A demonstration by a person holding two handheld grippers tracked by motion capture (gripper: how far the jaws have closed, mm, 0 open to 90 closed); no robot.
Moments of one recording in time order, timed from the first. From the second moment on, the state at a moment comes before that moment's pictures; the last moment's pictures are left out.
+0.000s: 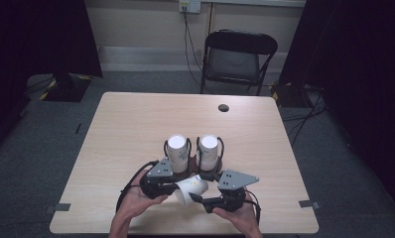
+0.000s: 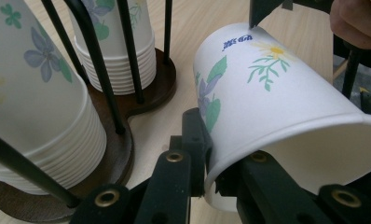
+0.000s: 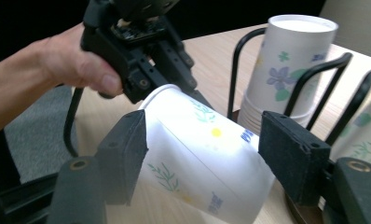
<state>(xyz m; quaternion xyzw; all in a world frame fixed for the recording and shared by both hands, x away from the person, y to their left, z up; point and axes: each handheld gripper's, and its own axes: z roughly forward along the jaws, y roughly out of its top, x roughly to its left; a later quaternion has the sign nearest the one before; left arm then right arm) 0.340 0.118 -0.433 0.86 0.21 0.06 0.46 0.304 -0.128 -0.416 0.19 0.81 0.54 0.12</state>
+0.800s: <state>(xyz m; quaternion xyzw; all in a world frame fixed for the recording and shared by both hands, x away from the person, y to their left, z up) 0.351 0.118 -0.427 0.86 0.23 0.00 0.45 0.301 -0.097 -0.434 0.11 0.87 0.45 0.16</state>
